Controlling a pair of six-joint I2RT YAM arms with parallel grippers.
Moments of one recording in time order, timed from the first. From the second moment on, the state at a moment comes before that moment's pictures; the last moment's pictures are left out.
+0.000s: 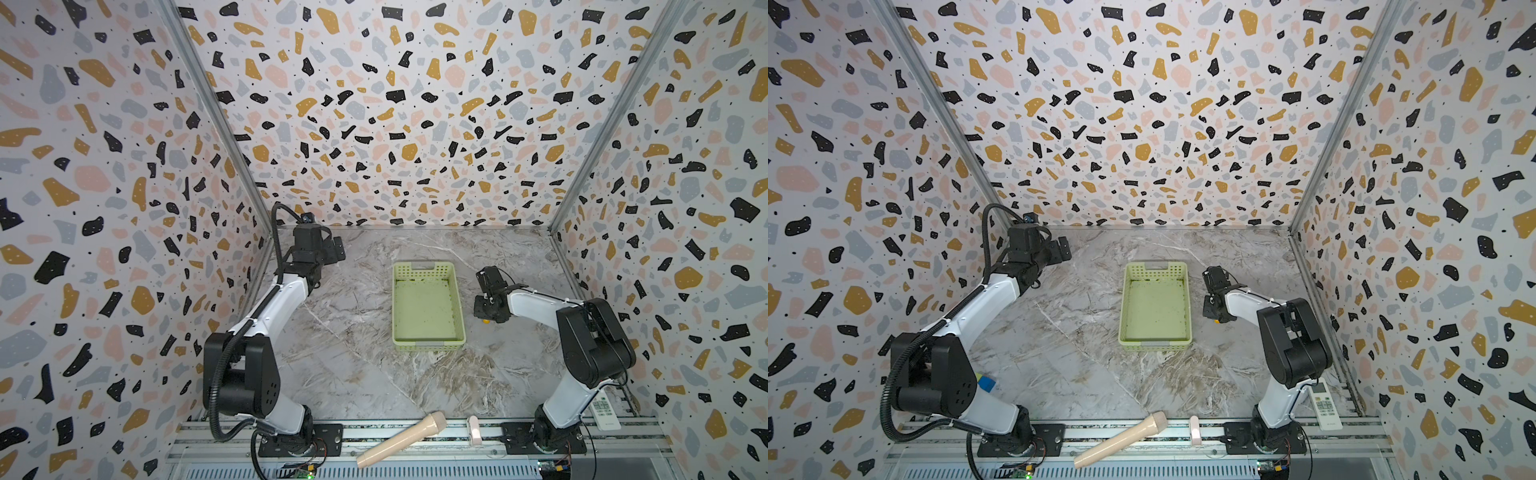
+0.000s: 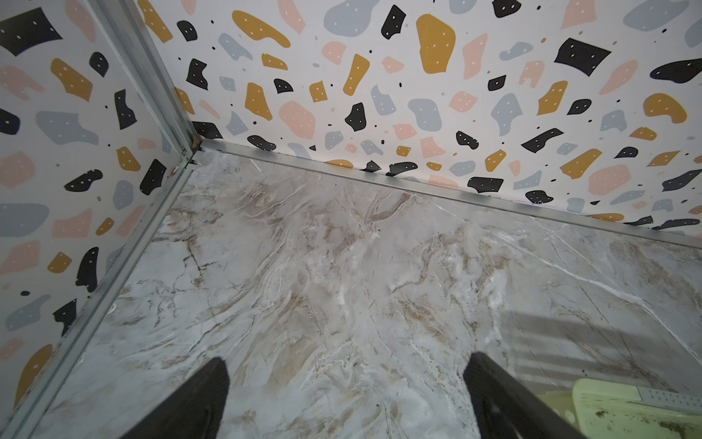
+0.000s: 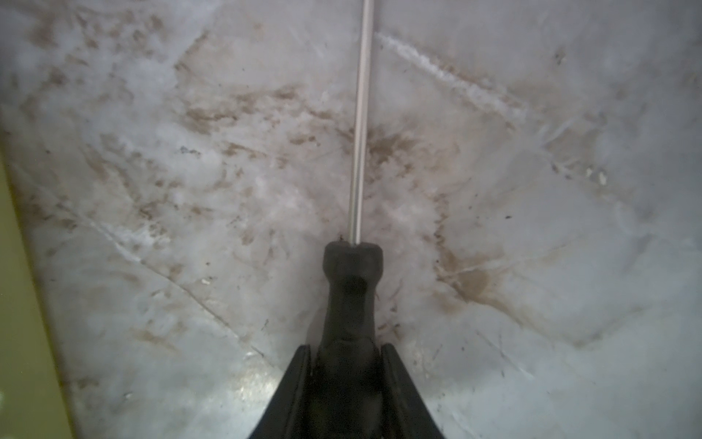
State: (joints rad) left arm -0.10 1.53 1.18 -0.19 -0.14 -0.21; right arm 0.35 1.73 0.97 -0.43 0.19 0.44
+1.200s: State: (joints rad) left arm -0.10 1.53 1.18 -0.19 -0.17 -0.20; right arm 0.53 1.61 1.28 -0.67 0.29 0.39
